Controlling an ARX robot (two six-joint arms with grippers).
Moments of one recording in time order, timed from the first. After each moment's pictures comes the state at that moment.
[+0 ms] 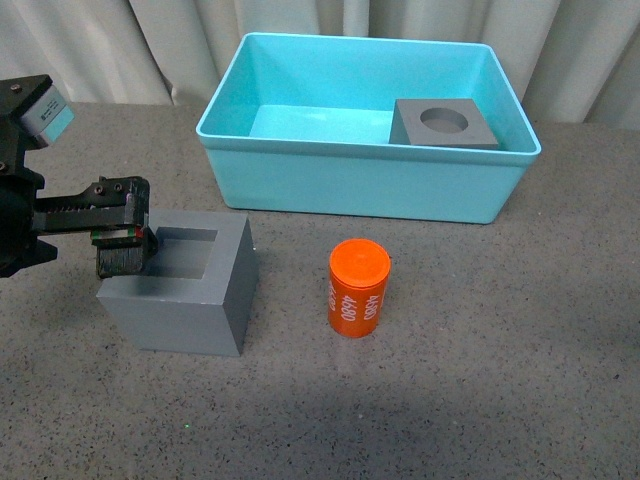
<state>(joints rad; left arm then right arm) -0.14 1.73 0.68 0.14 0.02 -0.16 0.08 1.08 0.16 0.91 0.08 -0.01</state>
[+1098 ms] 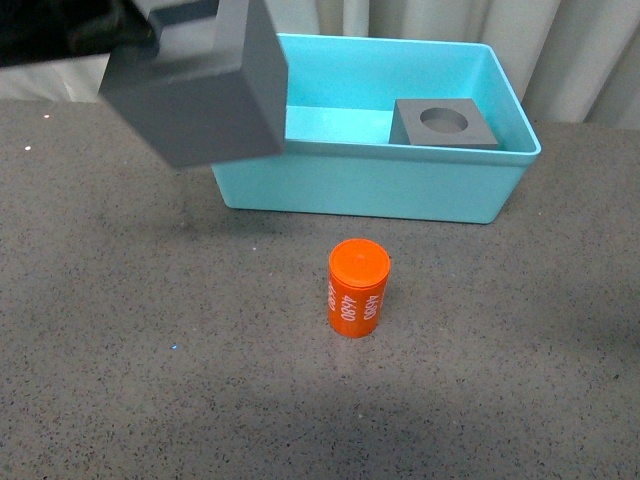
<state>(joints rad) -0.25 1.55 0.90 0.10 -0.02 -0.31 0.08 1.08 0.16 0.91 0.08 -0.01</state>
